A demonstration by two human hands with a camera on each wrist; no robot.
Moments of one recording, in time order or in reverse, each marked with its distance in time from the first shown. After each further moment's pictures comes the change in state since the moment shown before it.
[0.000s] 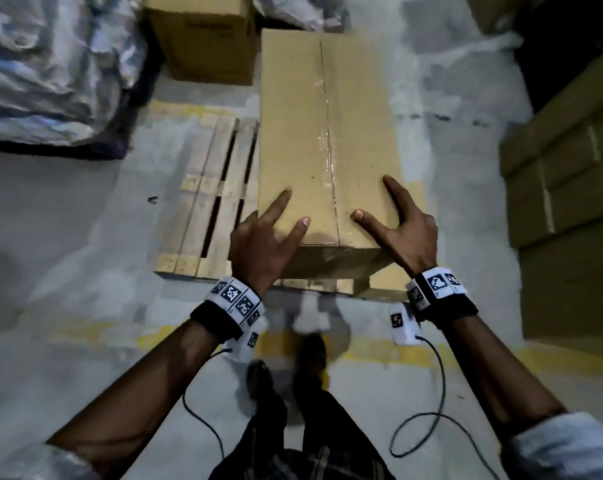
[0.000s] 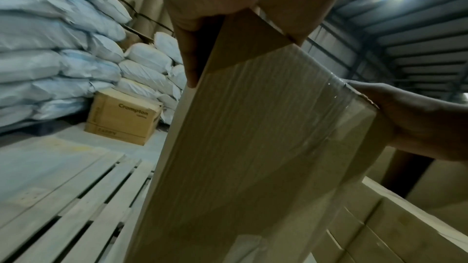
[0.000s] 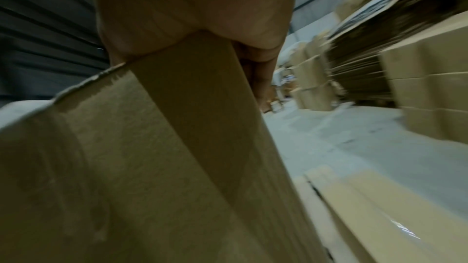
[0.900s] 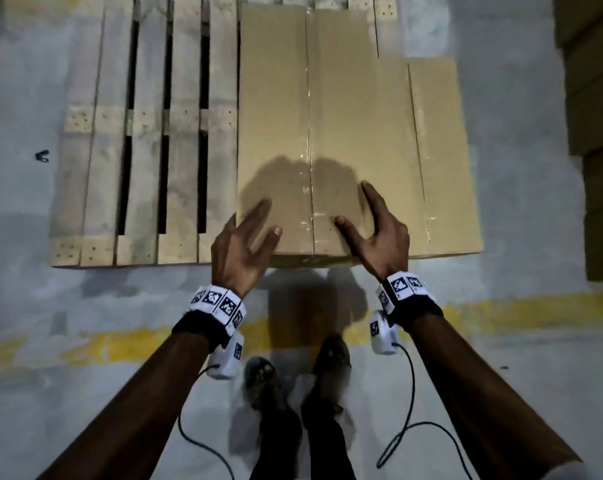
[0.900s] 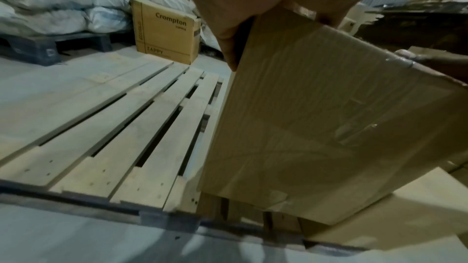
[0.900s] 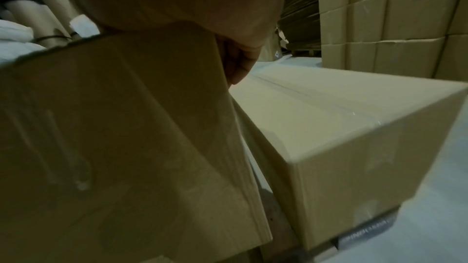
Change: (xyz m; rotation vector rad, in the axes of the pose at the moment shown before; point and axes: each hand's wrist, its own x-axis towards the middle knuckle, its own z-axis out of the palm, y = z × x) left_hand 0.022 -0.211 0.405 -0.028 -0.285 0.001; right_hand 0.089 0.377 0.278 0.044 -0.014 0.115
